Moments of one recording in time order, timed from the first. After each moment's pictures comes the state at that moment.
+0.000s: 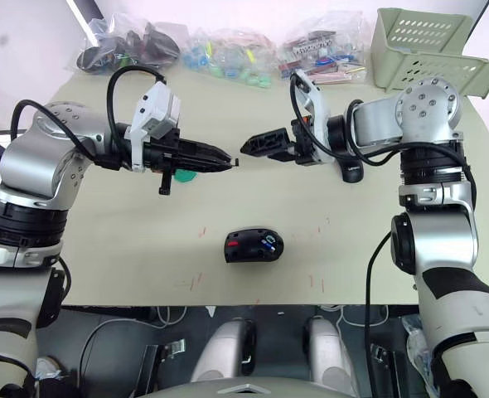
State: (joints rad) left arm -0.92 0.83 -0.18 0.01 -0.41 0.58 -1.37; right arm -1.26 -0.40 -0.09 0.51 1.24 1.61 0.19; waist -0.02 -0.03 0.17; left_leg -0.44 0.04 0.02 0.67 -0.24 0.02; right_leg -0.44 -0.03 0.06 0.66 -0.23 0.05
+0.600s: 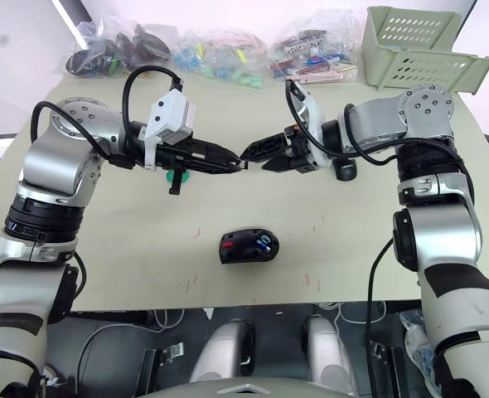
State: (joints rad) left arm -0.92 0.78 -0.21 0.05 -0.32 0.45 -1.40; right arm -1.27 -0.42 0.00 0.70 1.70 1.61 -0.22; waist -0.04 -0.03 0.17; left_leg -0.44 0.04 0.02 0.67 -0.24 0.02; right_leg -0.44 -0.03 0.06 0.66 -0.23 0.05
